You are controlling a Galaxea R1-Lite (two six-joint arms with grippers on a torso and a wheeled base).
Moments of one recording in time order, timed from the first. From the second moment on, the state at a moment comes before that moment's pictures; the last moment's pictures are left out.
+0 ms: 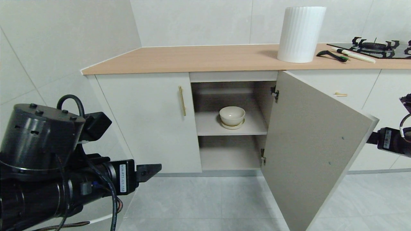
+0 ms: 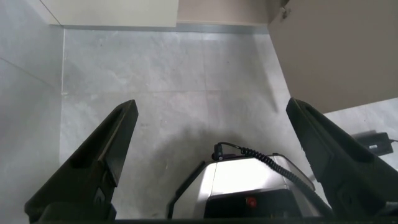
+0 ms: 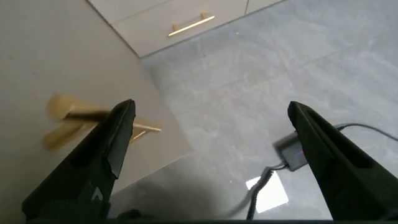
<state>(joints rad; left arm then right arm) -0.60 1.33 -0.81 0.14 0.30 -0.48 -0.03 1.47 -0.92 0.10 -0.22 0.28</state>
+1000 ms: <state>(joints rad) -0.60 1.31 -0.81 0.14 0.30 -0.47 0.31 1.53 -0.92 0.07 -0.22 0.44</state>
